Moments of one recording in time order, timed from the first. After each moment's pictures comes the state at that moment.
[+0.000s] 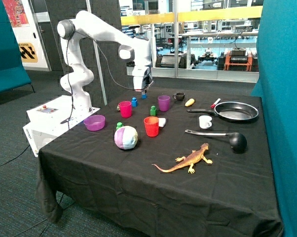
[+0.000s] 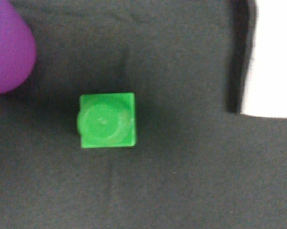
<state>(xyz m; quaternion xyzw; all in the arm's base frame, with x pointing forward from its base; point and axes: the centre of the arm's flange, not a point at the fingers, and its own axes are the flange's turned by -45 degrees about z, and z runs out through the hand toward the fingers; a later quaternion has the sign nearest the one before) 0.544 -0.045 0.425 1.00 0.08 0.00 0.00</state>
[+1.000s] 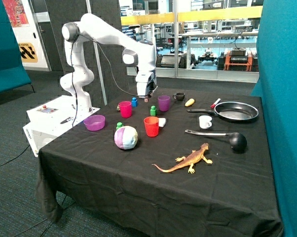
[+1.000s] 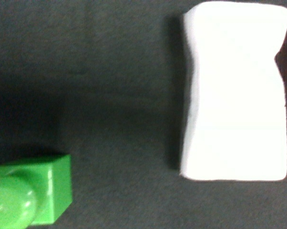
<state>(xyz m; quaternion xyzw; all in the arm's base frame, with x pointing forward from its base) 0.585 -0.081 0.409 1.00 0.07 0.00 0.00</state>
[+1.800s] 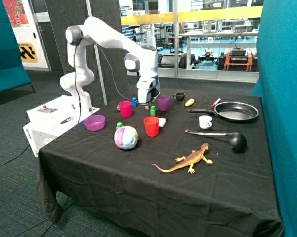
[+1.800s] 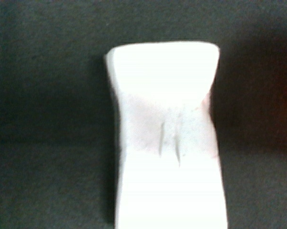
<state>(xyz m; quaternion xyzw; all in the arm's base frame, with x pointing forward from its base) 0.614 -0.117 0.392 1.00 0.03 0.00 0.00</state>
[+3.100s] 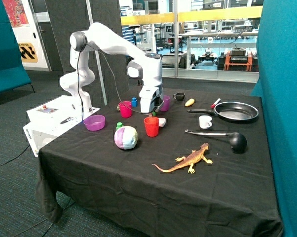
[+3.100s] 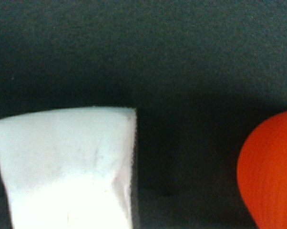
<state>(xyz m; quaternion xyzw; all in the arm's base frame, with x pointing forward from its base) 0.648 -0.155 0.364 1.00 0.02 0.00 0.00</state>
